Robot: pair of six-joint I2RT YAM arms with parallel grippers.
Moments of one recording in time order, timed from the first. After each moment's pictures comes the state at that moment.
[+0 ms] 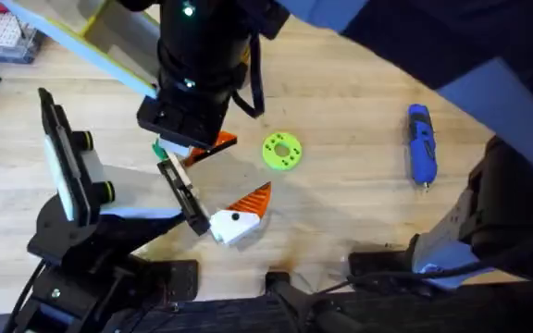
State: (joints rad) left arm -0.40 0.01 0.01 -0.05 0.63 -0.09; right arm 1.05 1.94 2.17 -1.49 -0.09 -0.20
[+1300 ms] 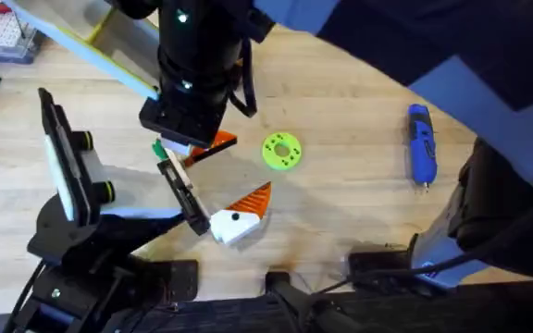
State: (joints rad) left arm -0.40 0.01 0.01 -0.05 0.63 -0.09; right arm 1.04 1.98 2.17 -1.49 -0.09 -0.20
